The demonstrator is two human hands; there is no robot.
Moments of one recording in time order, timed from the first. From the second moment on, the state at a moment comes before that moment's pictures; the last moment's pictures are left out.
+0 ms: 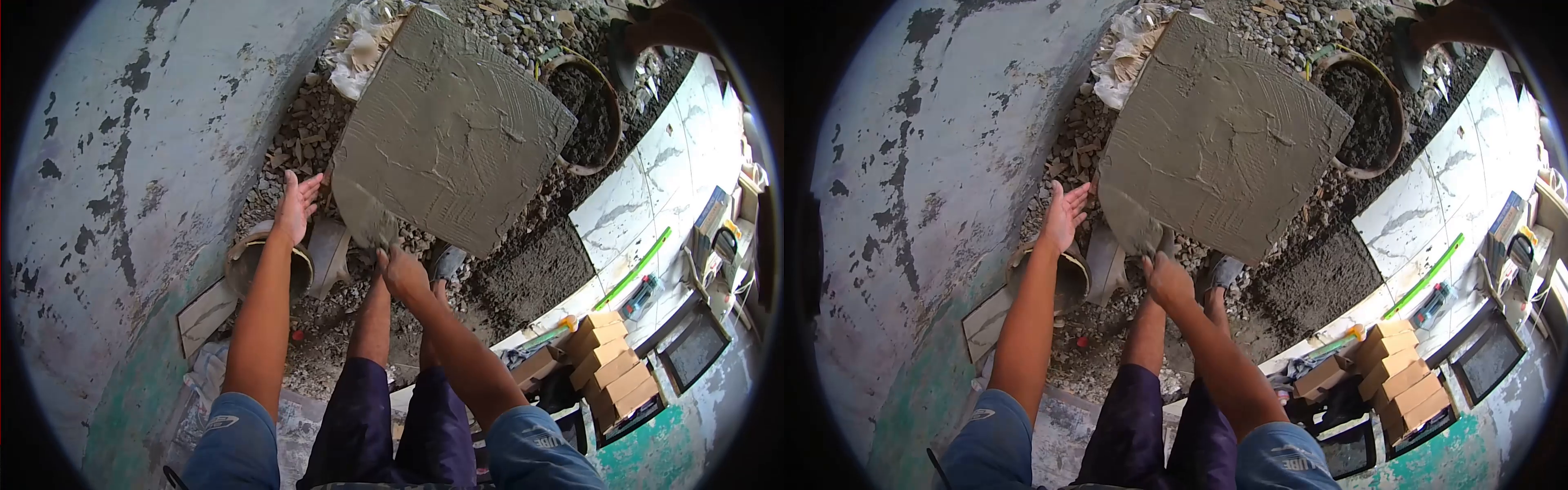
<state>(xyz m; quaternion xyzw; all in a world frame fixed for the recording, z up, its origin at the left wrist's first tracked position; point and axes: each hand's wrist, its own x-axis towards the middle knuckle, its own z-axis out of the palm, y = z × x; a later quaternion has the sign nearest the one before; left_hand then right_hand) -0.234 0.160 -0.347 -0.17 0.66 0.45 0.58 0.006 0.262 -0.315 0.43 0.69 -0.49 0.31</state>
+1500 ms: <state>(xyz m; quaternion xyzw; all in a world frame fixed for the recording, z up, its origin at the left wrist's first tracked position) -0.092 0.082 -0.329 -0.14 0.78 0.32 0.52 0.146 0.558 -0.339 0.47 0.77 -0.42 0.11</state>
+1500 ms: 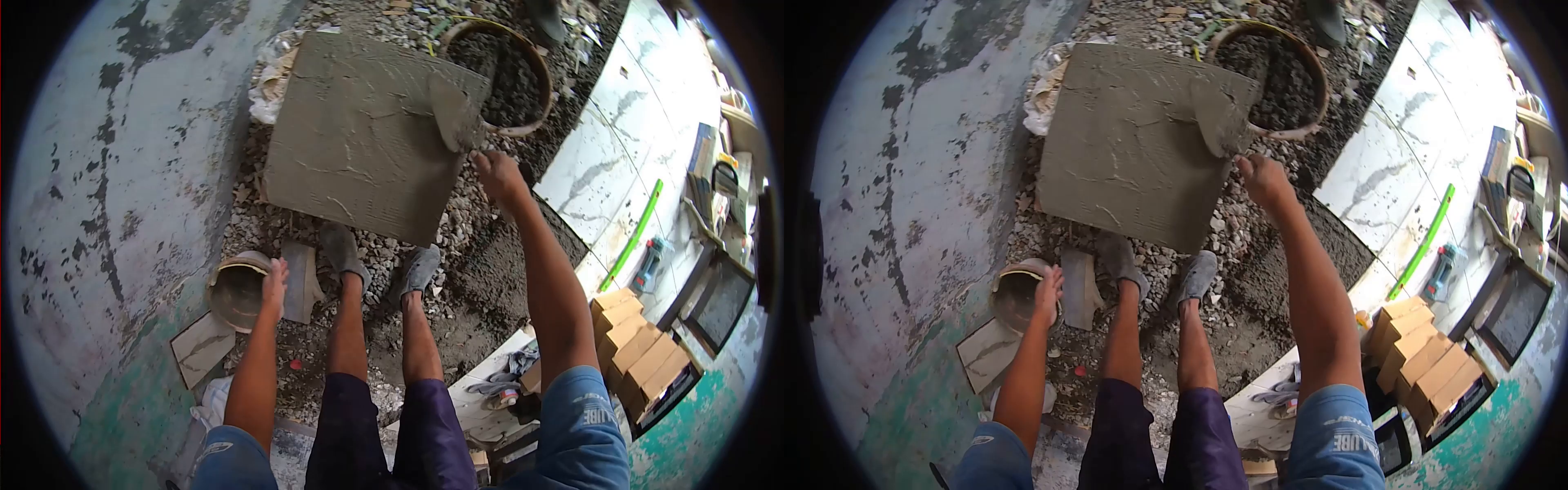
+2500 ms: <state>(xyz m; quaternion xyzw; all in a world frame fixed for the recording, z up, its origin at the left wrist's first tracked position) -0.148 0.060 -0.318 -0.16 0.75 0.37 0.53 -0.182 0.608 -0.361 0.26 0.90 -0.23 0.27</state>
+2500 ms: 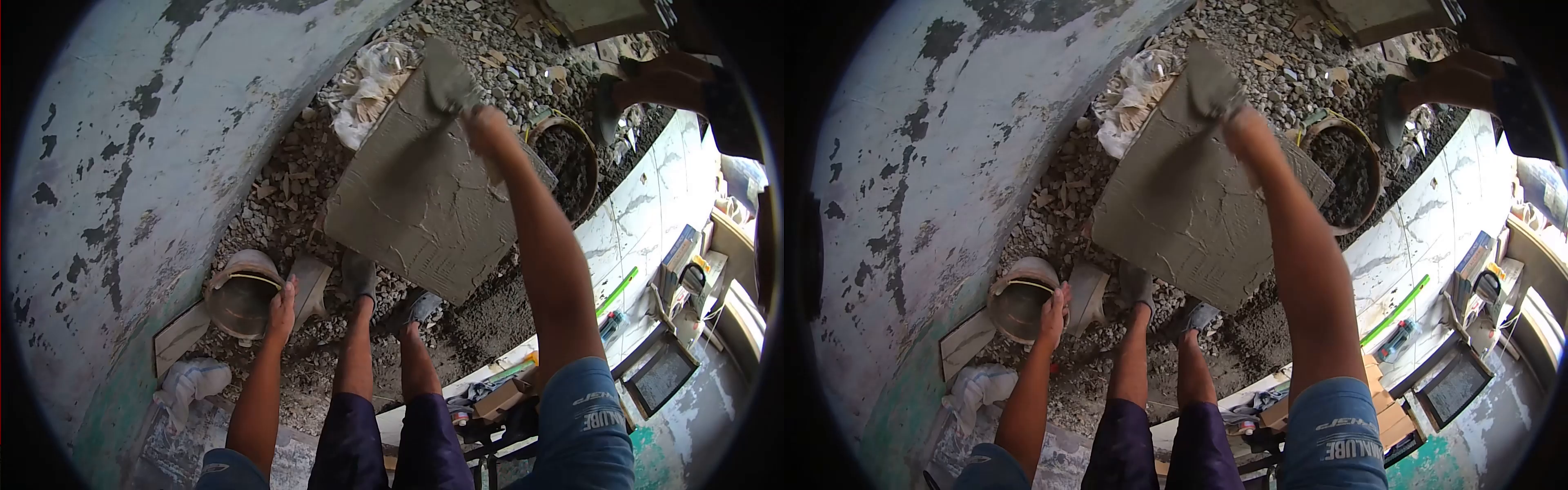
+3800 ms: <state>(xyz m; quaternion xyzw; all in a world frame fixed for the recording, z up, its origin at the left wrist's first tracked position) -0.100 0.022 -0.298 -0.13 0.76 0.35 0.53 0.197 0.639 -0.152 0.29 0.93 -0.05 0.24</state>
